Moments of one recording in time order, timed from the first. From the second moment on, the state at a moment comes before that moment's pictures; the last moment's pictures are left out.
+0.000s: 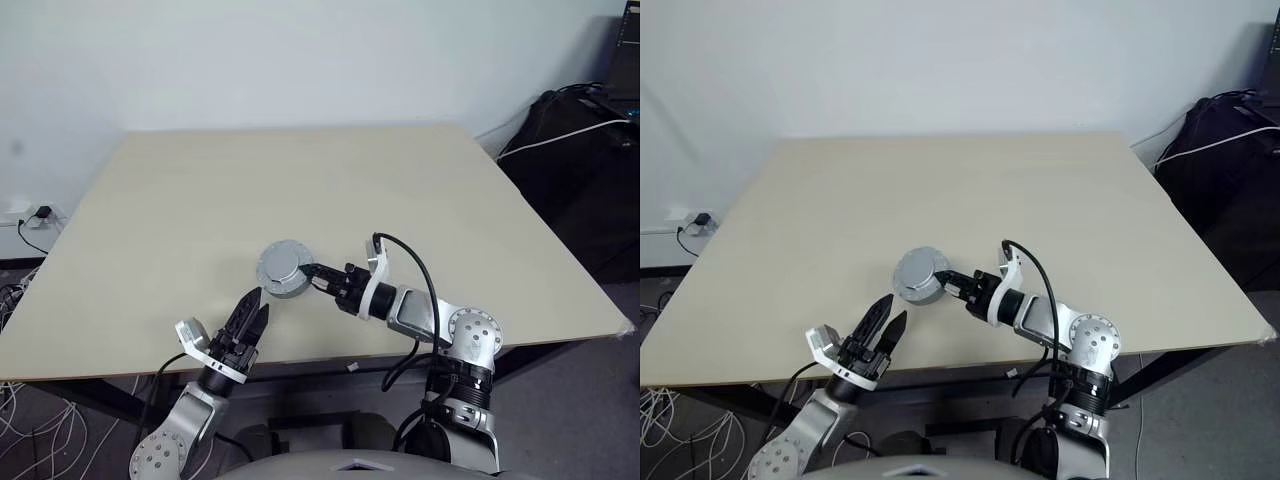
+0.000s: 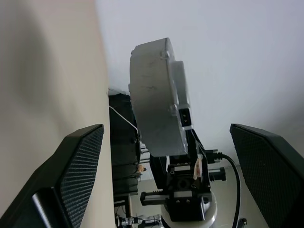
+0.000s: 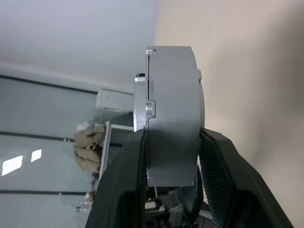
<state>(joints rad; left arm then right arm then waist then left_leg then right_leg) 0.34 -0.06 0.23 -0.15 -1.37 0.75 -0.46 -0.31 0.16 -0.43 -0.06 1.27 1.45 -0.15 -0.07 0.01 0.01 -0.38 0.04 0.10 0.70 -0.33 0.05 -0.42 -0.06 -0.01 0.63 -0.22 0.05</state>
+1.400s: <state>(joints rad) 0.32 -0.06 0.23 -0.12 -1.43 0.73 -0.47 -0.12 -0.09 0.08 -0.06 1.81 1.09 -0.35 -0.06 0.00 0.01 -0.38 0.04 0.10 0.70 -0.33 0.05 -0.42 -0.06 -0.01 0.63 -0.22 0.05</state>
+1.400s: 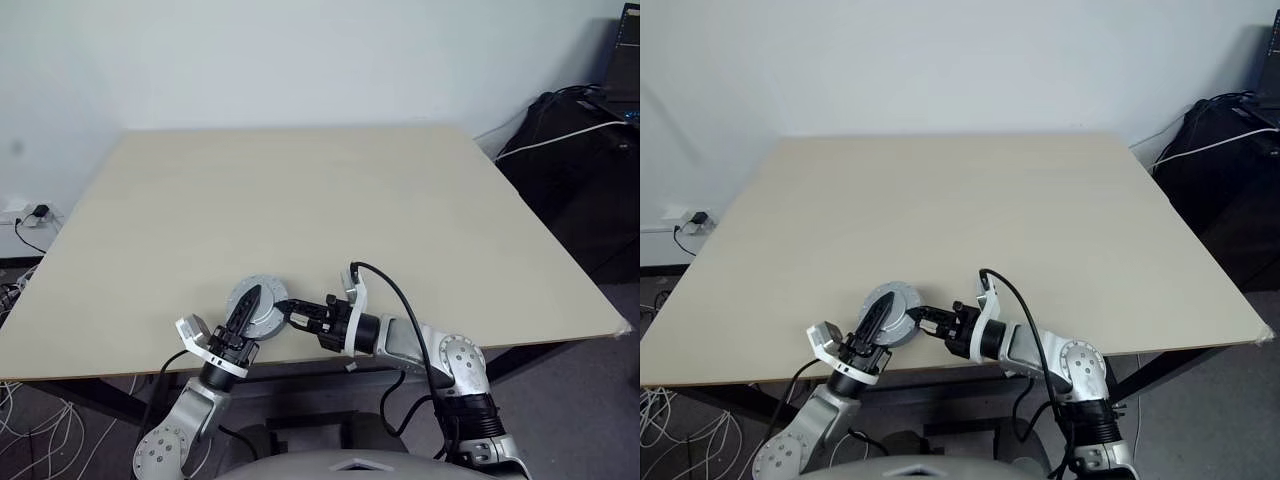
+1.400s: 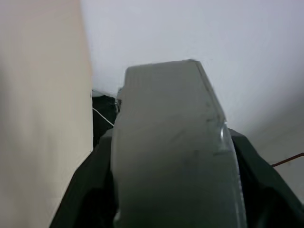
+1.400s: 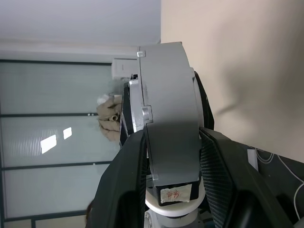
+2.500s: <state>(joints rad) 0.33 -0.06 0.24 -0.12 -1.42 0.63 -0.44 -0.13 -0.04 0.01 -0.11 1.46 0.93 -0.20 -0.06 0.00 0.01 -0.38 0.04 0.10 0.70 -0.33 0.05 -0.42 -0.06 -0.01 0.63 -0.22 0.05</state>
